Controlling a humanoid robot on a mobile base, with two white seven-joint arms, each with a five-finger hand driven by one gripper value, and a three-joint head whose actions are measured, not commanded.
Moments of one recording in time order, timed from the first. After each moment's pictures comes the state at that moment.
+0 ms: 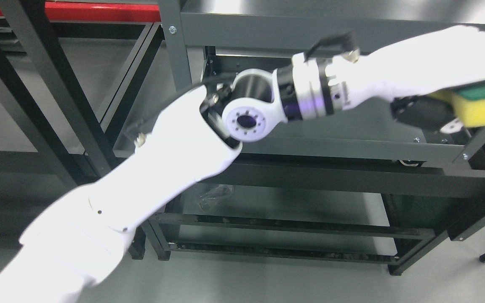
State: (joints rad) left arm -1.37 0.00 -0.86 -1.42 -0.14 -0.39 -0.32; right arm -0.08 0.00 -0.21 0.00 -0.12 0.00 -0.07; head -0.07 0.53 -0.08
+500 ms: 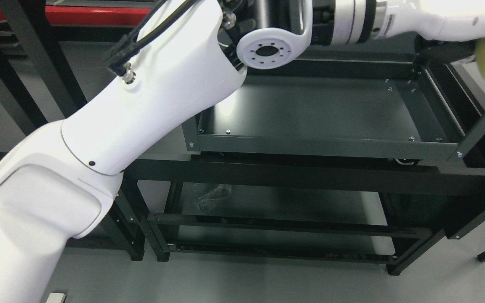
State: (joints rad) left arm -1.63 0.00 -0.89 -1.26 -0.55 -0.53 -0.29; right arm -0.08 0.00 -0.21 0.00 -0.12 0.00 -0.07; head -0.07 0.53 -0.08
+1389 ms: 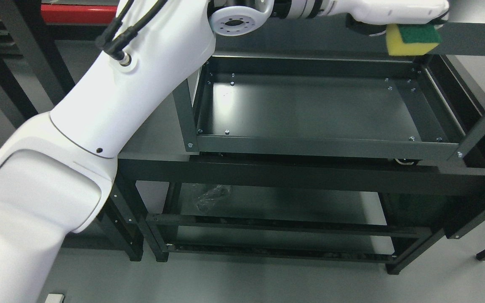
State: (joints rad) left arm -1.62 0.00 -0.79 -1.04 -0.89 -0.74 -0.26; right arm -0.08 0.00 -0.21 0.00 -0.12 0.00 -0.07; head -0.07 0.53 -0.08
